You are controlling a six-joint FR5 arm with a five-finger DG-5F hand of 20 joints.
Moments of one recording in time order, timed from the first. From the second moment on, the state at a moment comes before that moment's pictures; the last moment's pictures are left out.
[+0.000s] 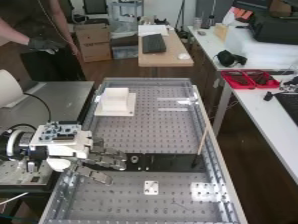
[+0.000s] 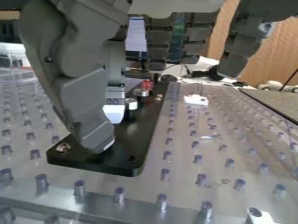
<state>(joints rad) 1.04 -1.95 -2.11 -2.45 -2.20 -0.99</state>
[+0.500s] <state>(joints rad) 1.04 -1.96 -2.10 -2.47 -2.21 -1.00</state>
